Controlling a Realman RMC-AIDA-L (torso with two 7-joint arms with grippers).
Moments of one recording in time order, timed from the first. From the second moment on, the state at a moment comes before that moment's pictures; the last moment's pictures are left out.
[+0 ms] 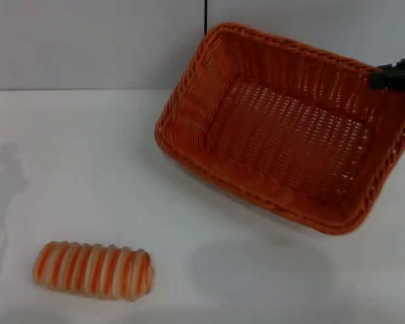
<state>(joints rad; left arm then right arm) -0.17 -2.07 -0.48 -0.16 1.92 1.82 -0.76 0.66 1.92 -0.69 -1.01 0.90 1.67 -1.17</state>
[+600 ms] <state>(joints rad) -0.18 -2.07 -0.48 -0.17 1.92 1.81 -0.76 0.63 1.88 -0.80 -1.26 1.07 1.87 -1.23</state>
